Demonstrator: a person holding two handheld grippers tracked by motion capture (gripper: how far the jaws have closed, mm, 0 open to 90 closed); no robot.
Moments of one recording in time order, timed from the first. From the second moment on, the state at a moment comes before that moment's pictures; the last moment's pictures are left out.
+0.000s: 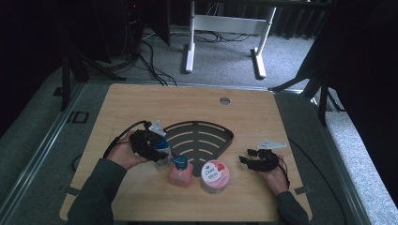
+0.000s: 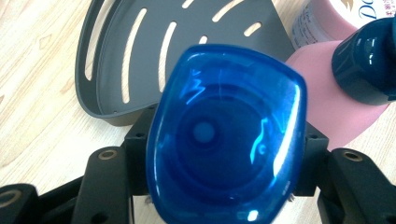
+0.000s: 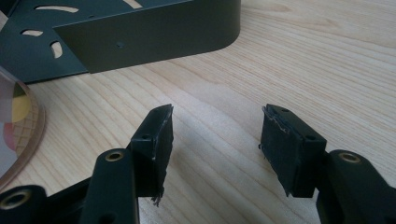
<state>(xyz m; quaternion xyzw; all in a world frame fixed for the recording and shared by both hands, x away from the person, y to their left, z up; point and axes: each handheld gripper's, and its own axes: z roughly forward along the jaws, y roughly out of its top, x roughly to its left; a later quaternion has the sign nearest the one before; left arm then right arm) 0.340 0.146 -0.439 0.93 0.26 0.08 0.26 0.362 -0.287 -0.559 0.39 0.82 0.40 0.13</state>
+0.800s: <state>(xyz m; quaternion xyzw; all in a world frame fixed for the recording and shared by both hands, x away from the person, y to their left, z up) 0.352 0.141 -0.445 0.93 0.26 0.06 0.24 0.362 -0.287 -0.559 0.39 0.82 0.40 0.12</state>
